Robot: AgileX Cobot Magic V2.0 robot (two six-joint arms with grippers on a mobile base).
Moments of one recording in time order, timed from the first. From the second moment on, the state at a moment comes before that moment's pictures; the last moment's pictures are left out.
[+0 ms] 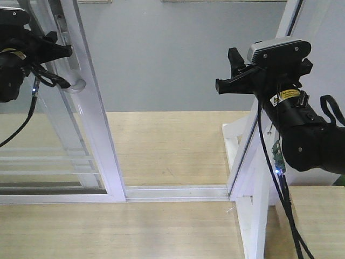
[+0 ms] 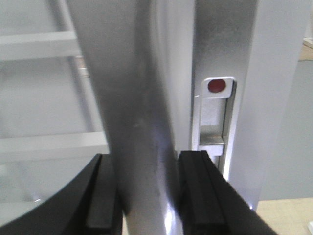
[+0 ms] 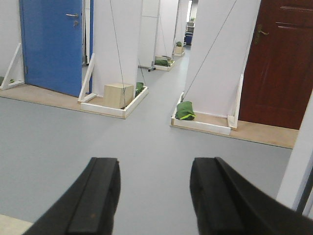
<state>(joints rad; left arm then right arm) -0.05 1.86 -1.12 -0.07 -0.46 0.10 0.41 1.59 -0.69 0.26 -0.84 -0.26</state>
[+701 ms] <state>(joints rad) 0.03 1.42 -0.50 0.08 -0.74 0.07 0.41 1.56 -0.69 0.24 -0.74 -0.33</state>
